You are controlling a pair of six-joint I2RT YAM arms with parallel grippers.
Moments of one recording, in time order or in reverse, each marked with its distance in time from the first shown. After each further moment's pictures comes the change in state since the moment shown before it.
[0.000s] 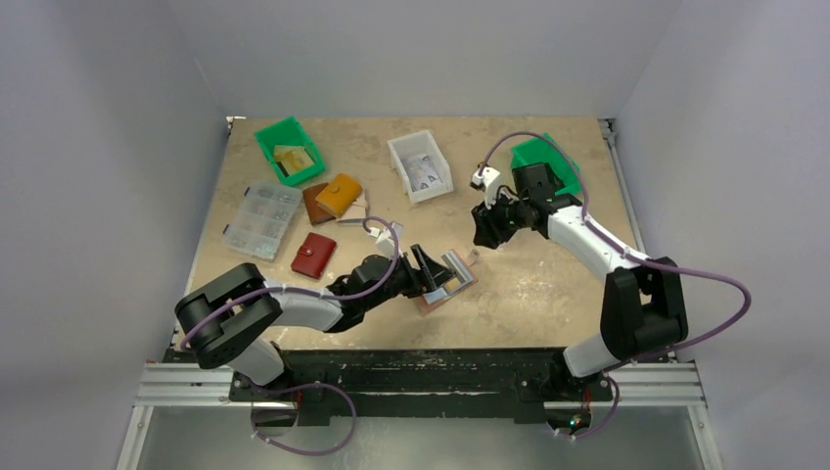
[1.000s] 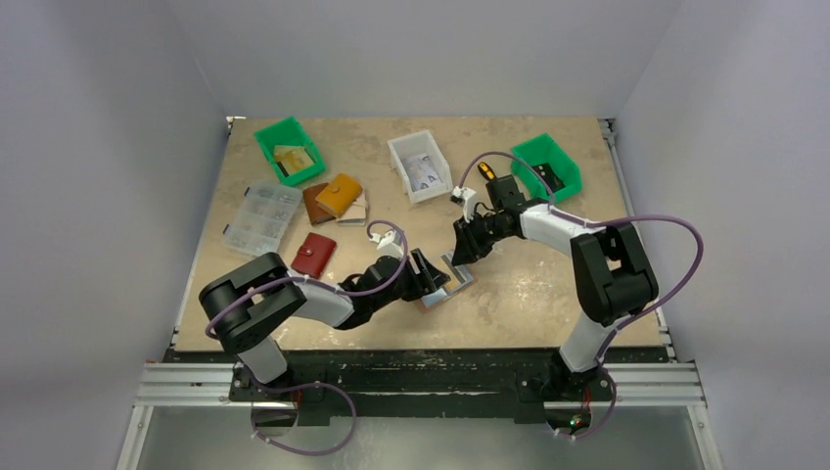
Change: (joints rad) left arm 0.003 0.128 0.043 -0.090 -0.087 -0.019; right arm 0.069 0.206 -0.010 0.076 -0.229 0.156
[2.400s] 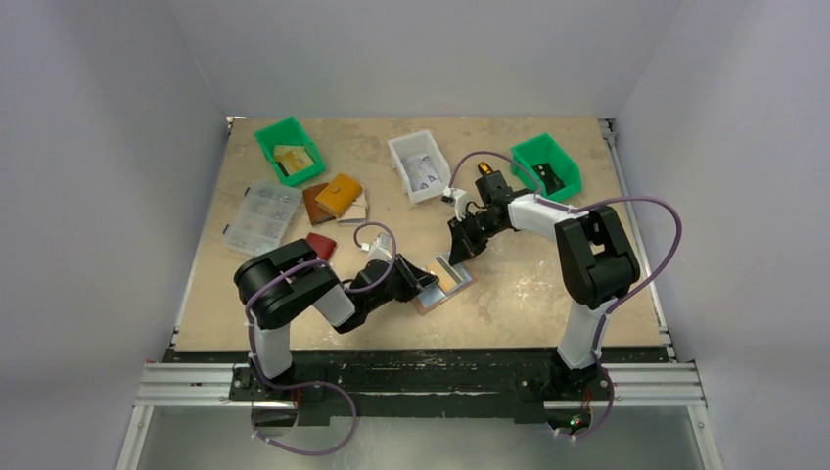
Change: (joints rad) left arm 0.078 0.212 -0.069 0.323 0.066 -0.199; right arm 0.027 0.139 0.121 -0.103 0.002 -0.034
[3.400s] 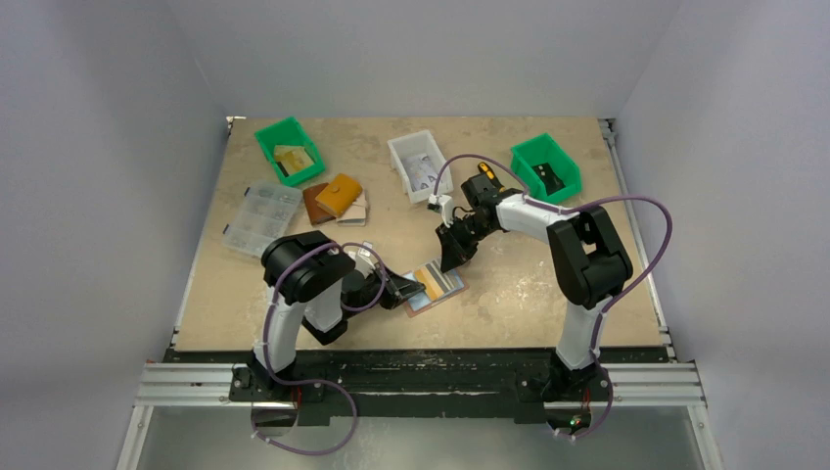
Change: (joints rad) left arm 0.125 0.237 -0.169 0.507 0.244 -0.053; right arm 0.076 0.021 0.044 -0.062 0.024 -0.066
